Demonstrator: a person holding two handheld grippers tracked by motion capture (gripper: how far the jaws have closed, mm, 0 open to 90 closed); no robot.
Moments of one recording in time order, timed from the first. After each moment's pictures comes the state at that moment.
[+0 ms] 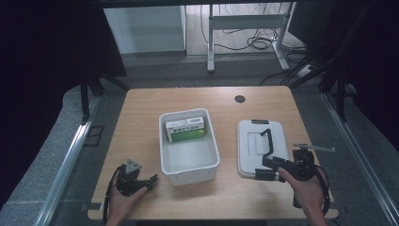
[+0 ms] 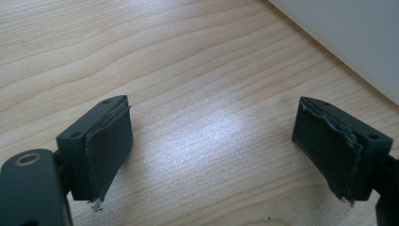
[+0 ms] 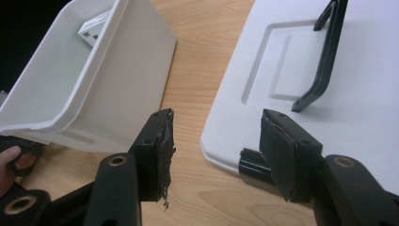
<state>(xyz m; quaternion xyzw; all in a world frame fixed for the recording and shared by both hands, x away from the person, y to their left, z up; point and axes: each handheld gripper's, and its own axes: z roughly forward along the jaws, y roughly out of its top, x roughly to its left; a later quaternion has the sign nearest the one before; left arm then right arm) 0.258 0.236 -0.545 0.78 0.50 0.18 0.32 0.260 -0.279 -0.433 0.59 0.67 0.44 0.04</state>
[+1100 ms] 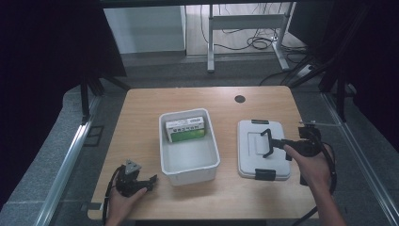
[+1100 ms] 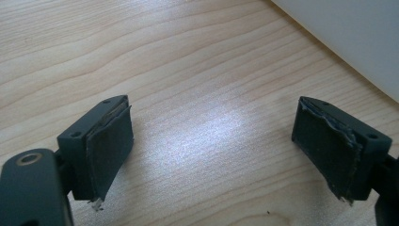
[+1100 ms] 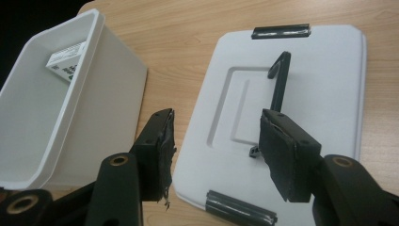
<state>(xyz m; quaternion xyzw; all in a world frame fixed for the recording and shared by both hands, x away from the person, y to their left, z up) 0.255 0.236 -0.545 0.78 0.51 0.19 0.32 0.307 -0.294 -0.396 0.62 0.67 0.40 0.07</state>
